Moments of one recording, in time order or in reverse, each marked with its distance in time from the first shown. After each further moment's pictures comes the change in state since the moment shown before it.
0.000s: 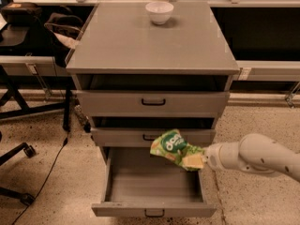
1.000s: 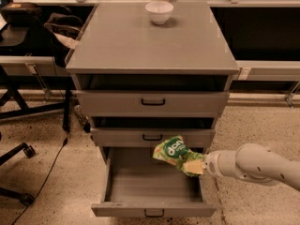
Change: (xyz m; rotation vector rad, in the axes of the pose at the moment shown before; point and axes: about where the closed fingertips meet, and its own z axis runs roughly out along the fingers) arm 0.030 -0.008 0.021 0.036 0.017 0.045
